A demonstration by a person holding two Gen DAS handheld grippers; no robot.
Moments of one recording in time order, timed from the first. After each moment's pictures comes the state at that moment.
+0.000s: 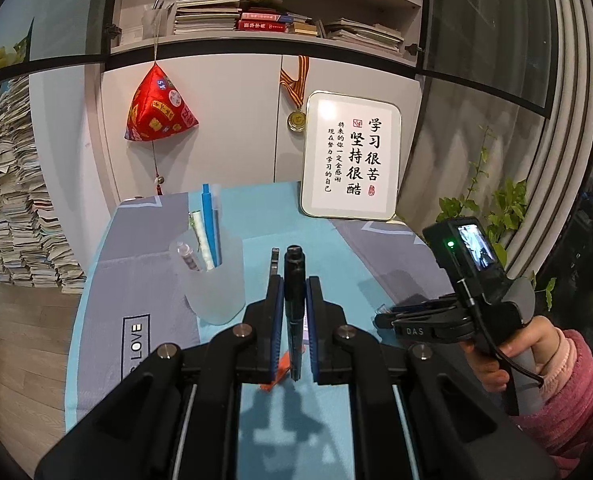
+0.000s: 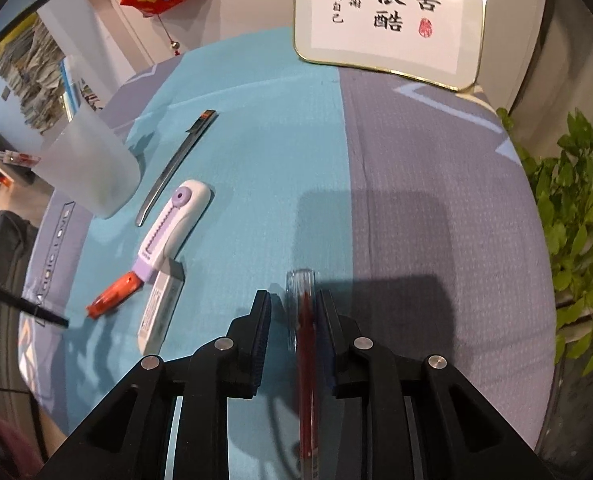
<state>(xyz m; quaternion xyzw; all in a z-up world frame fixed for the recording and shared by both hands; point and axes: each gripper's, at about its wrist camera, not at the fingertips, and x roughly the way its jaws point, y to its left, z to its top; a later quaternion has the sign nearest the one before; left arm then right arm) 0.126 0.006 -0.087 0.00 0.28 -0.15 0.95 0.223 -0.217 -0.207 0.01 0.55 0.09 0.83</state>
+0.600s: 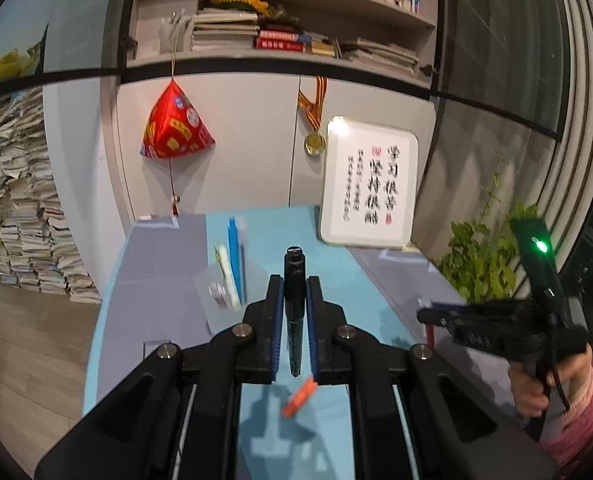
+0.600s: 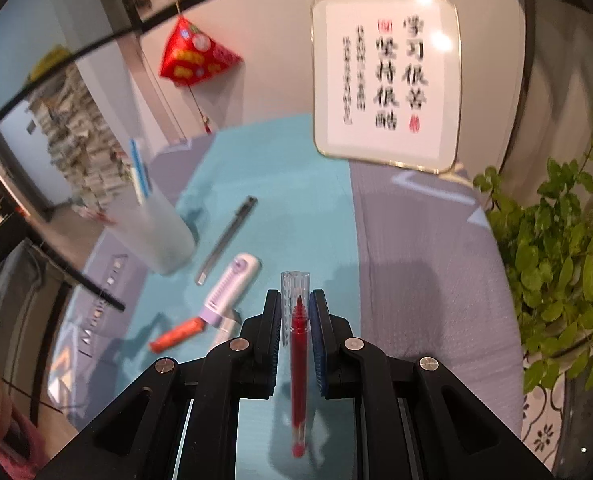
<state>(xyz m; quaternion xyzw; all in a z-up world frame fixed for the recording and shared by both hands) 0.142 0.021 -0.060 -0.01 0.25 -0.13 0.96 0.186 -0.218 -0.132 0.05 0.44 0.10 0.89</state>
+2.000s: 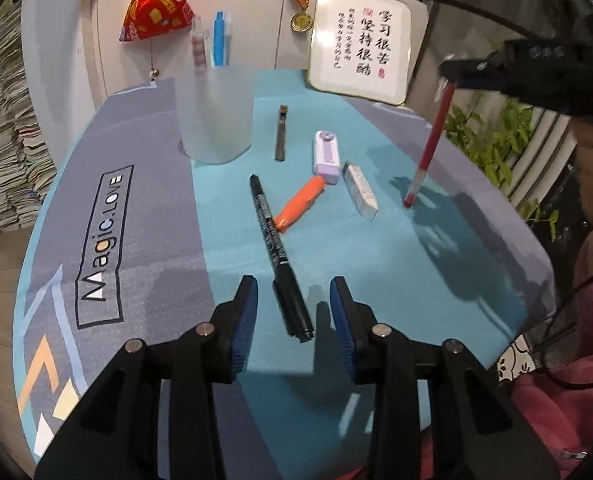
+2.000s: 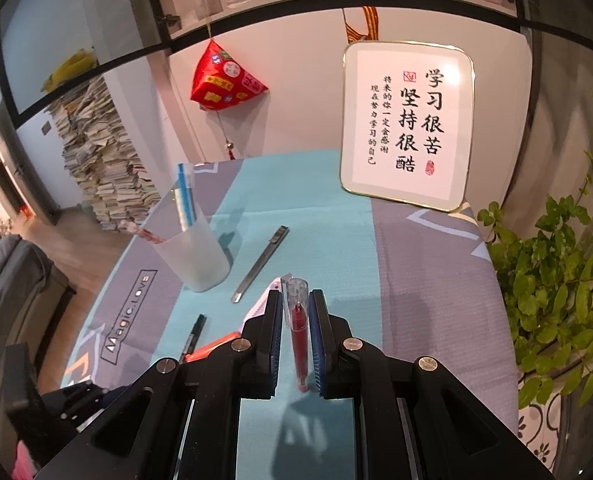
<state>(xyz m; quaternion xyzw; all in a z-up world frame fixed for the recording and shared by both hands) 0.097 0.029 -0.195 0.01 0.41 -0.16 0.90 0.160 -0.191 -0.104 0.03 0.39 0.11 0.91</state>
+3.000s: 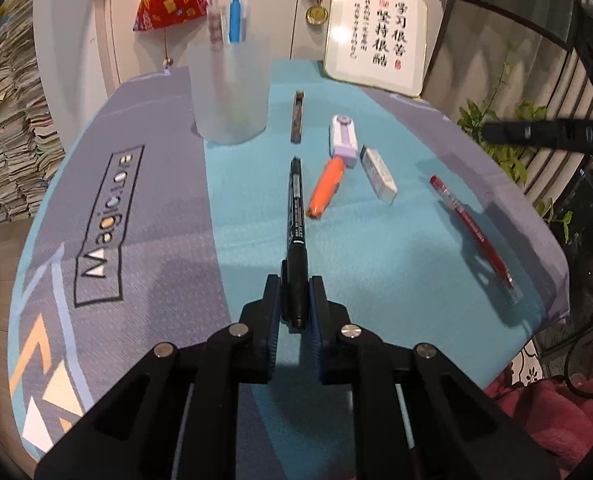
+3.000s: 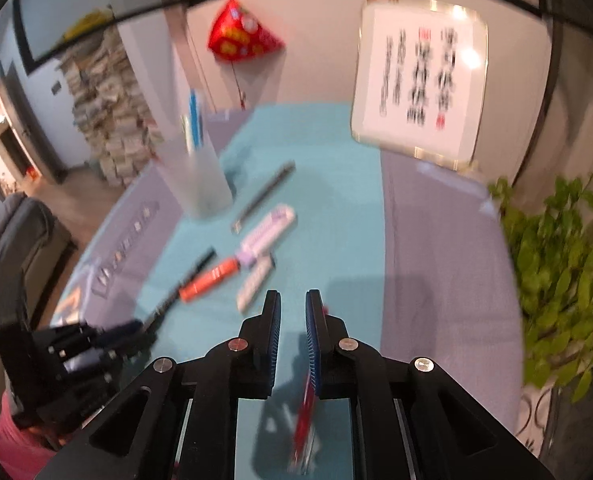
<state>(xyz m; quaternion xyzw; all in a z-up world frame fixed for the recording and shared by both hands) 0.095 0.029 -0.209 0.01 0.42 -0.14 0.90 0.135 -0.196 -0.147 -0.01 0.46 0.14 0.88</state>
